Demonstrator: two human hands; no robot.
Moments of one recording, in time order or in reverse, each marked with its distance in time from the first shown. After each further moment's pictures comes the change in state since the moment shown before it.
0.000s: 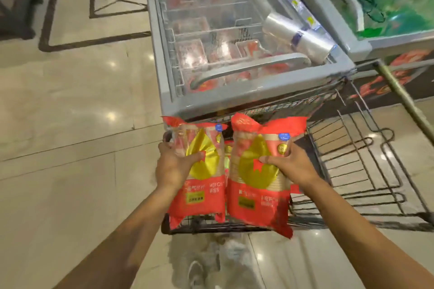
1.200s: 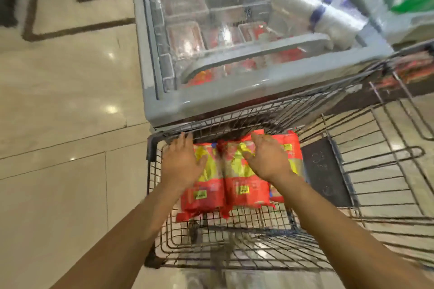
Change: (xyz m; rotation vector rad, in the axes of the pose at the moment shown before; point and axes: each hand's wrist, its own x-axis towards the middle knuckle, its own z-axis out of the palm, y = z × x) left_hand 0.105 -0.026 0.094 0.830 -0.149 0.389; right_hand 0.122 0.017 0.083 -0.912 -0.072 -0.210
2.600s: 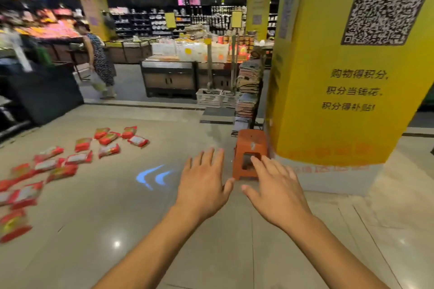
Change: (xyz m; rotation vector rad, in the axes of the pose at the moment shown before) left_hand -0.695 -0.131 -0.237 0.095 0.685 -1.631; right_hand -0.554 -0.486 -0.070 -0.320 -0.141 -2.063
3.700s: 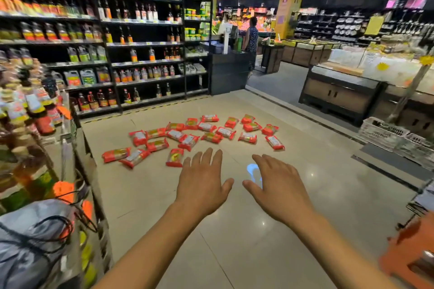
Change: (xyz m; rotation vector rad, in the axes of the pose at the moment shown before) left_hand -0.116 -0.392 -0.027 0.118 0.038 -0.839; right_hand 0.156 -0.419 0.105 0.039 -0.134 -0.818
